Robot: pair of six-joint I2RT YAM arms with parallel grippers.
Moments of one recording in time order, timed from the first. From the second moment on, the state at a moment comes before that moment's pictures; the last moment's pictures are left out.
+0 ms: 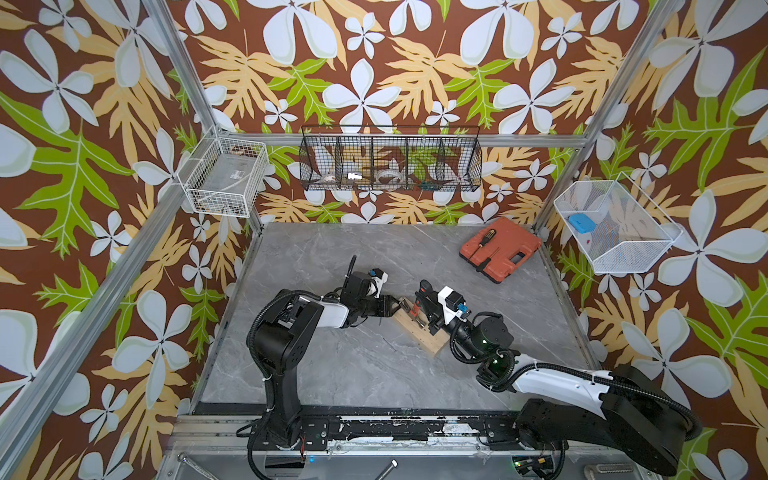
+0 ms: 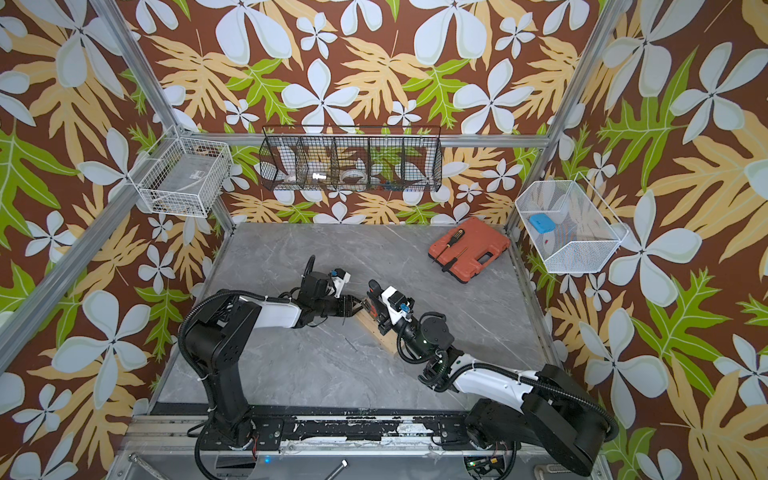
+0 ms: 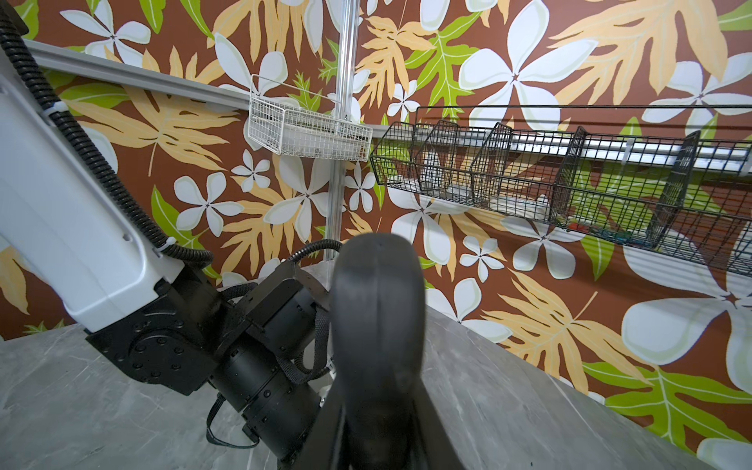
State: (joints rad) left arm -0.47 1.92 0.86 0.31 0.47 -0.46; right arm 0.81 1.22 0.40 1.02 0.05 -0.13
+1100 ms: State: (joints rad) left arm -0.47 1.93 0.84 0.39 0.46 -0.49; right arm 0.84 1.20 0.31 1.16 0.12 -0.12
